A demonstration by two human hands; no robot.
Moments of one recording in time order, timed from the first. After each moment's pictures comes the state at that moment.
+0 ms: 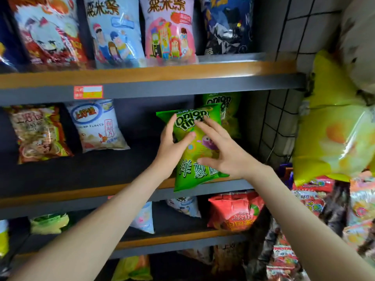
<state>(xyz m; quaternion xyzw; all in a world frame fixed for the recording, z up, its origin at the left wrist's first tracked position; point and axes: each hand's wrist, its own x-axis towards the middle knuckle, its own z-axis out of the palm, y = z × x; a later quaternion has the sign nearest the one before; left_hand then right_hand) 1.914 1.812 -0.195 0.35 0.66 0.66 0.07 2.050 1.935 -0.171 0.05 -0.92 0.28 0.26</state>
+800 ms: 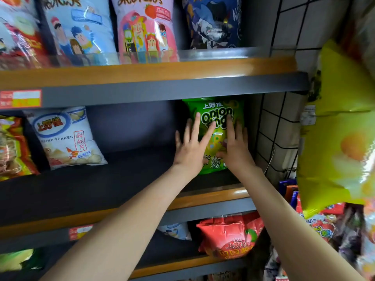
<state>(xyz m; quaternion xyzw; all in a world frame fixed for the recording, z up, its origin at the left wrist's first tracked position) 1.908 1.924 -0.209 0.50 0.83 0.10 -0.24 2.005 2.030 -0.200 -0.28 -0.89 0.23 0.29</state>
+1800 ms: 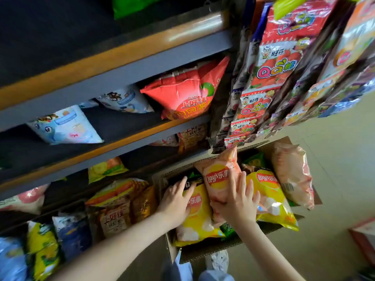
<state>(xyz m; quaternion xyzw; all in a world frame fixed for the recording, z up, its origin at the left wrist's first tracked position) 2.130 1.730 -0.512 0.55 0.76 -0.09 0.34 2.297 1.834 -0.514 -0.52 -0.83 0.16 -0.11</state>
